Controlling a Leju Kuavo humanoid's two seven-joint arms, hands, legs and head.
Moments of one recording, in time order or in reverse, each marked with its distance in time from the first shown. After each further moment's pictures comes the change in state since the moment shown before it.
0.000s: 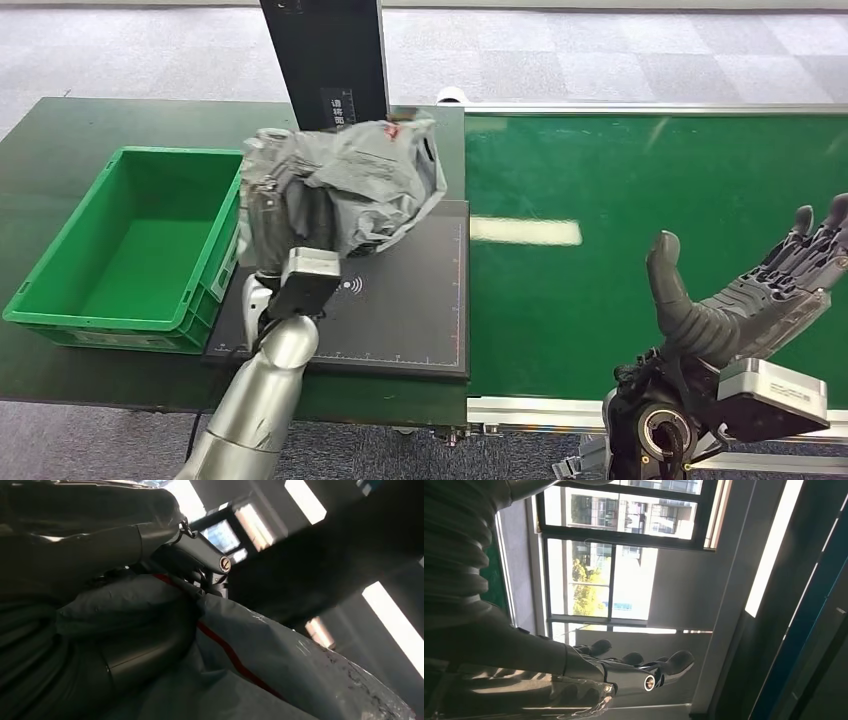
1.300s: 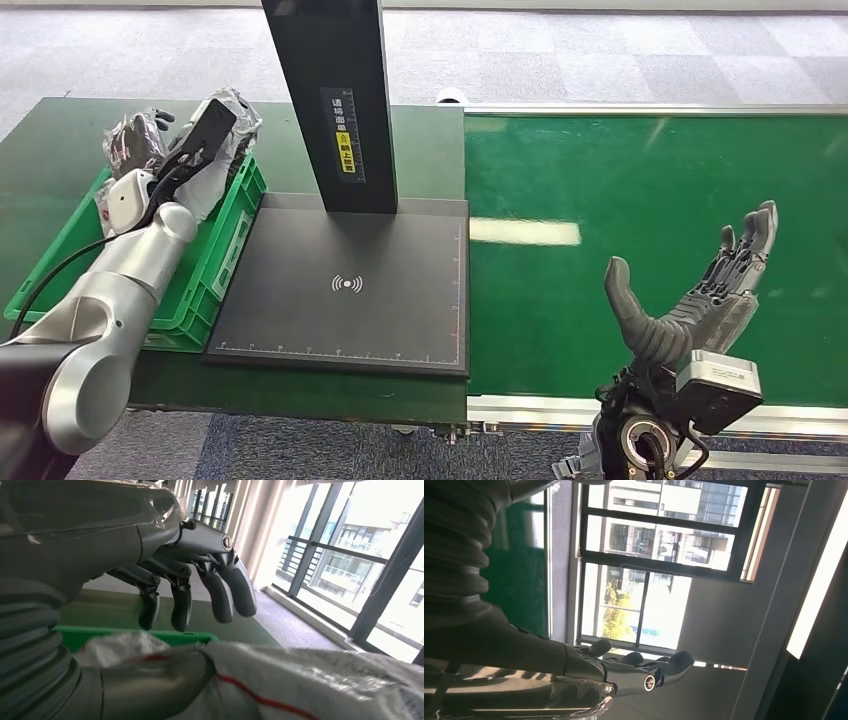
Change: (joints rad) left arm -0.633 0.401 0.234 0.972 -0.485 -0.090 0.763; right arm 0.059 -0.065 0.047 0.100 -0.041 0.027 0.022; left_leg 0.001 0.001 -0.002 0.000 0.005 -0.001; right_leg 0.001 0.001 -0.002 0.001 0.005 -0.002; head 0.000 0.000
